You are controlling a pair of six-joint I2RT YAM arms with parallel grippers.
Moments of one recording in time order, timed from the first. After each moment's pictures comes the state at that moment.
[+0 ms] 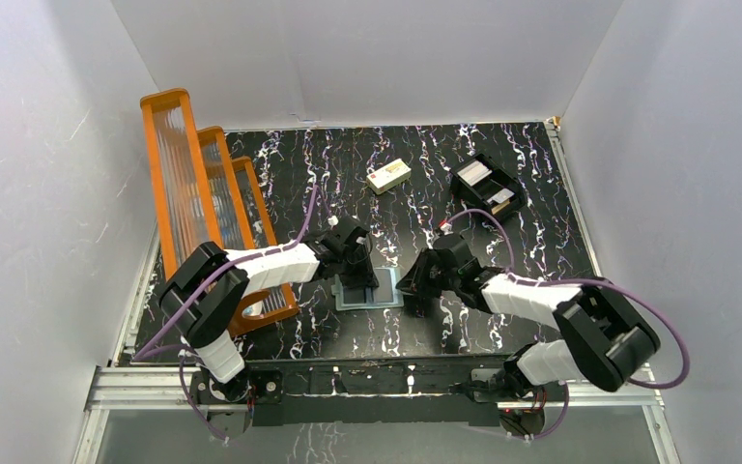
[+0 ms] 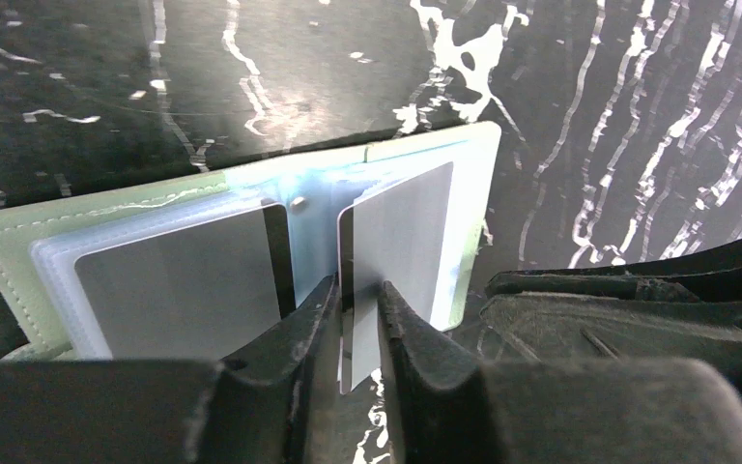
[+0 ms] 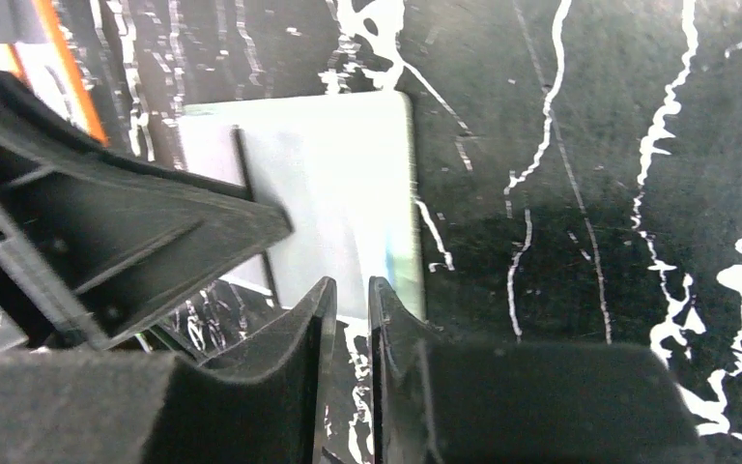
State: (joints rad) left arm -0.80 1.68 0.92 -0.25 0.06 -0.94; right arm 0.68 1.37 0.47 0.13 -0.20 0.97
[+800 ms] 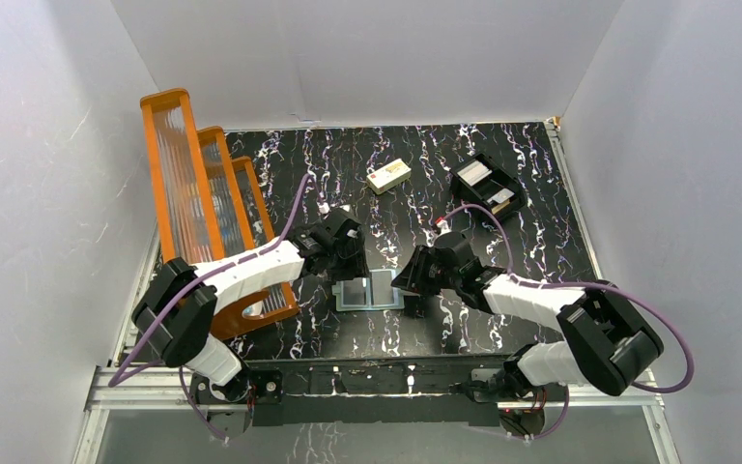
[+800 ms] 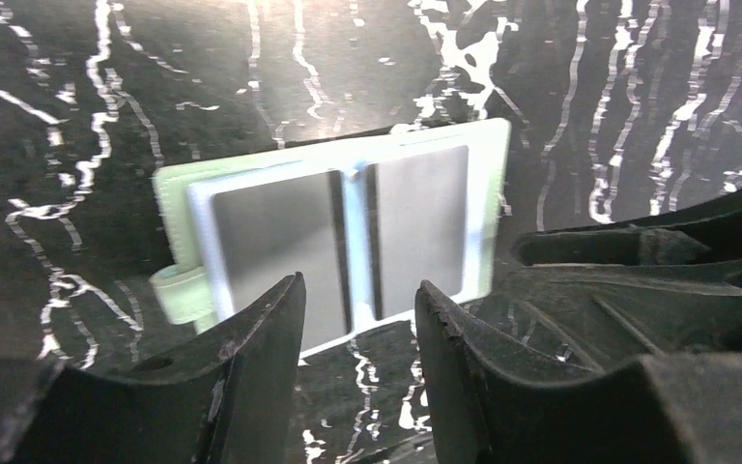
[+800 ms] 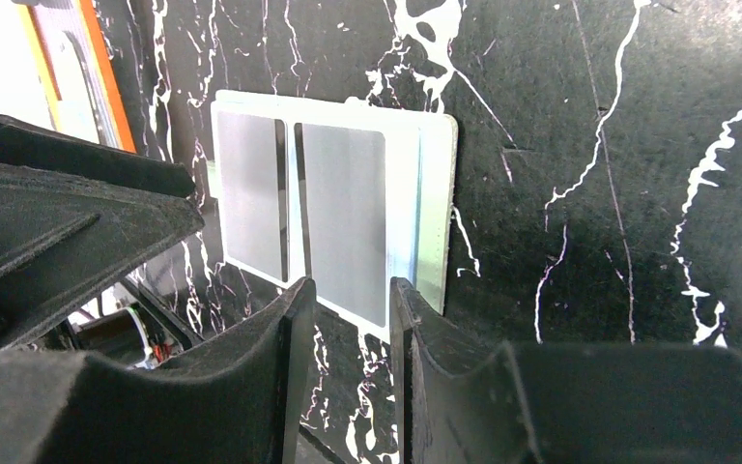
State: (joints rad) left arm -0.78 1.53 0.96 -0.42 -0.03 -0.83; right arm 0.68 1.32 0.48 0.15 -0.22 0.90
